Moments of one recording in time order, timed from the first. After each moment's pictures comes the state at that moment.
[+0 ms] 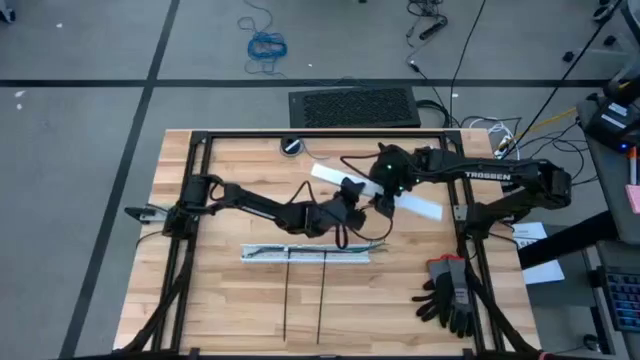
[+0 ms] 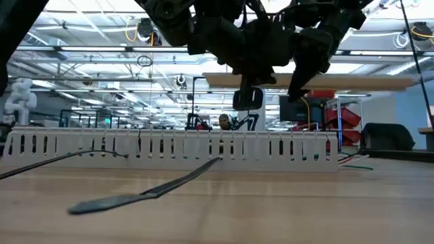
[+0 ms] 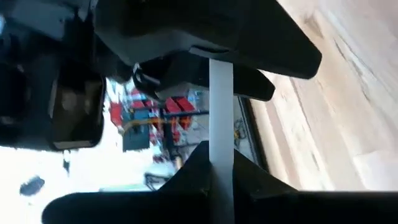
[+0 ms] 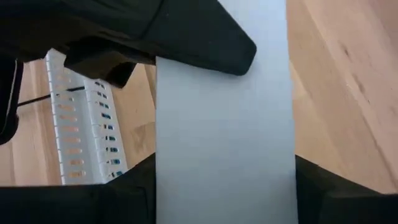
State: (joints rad) left arm -0.07 2.05 1.35 0.40 -0.83 1.29; right arm -0.32 1.30 0.95 -0.66 -0.16 0.09
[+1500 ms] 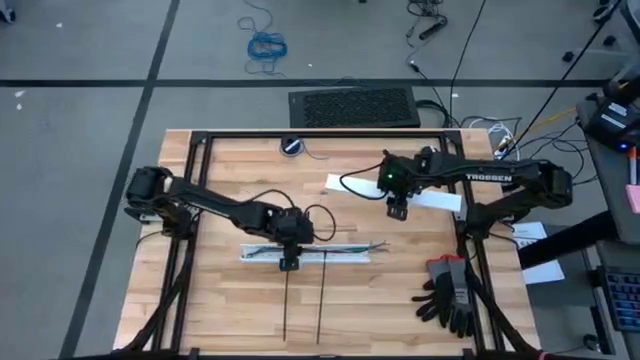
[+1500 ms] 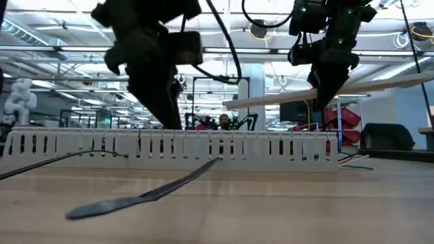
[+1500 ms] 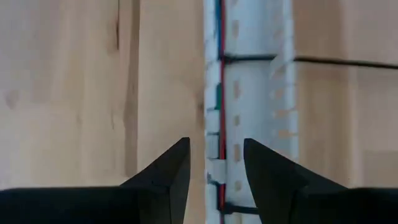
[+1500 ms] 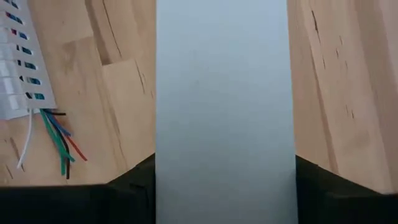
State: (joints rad) left arm -0.15 1.67 1.02 -0.41 -0.01 -0.14; right arm -0.27 1.30 0.94 -0.86 0.05 -0.02
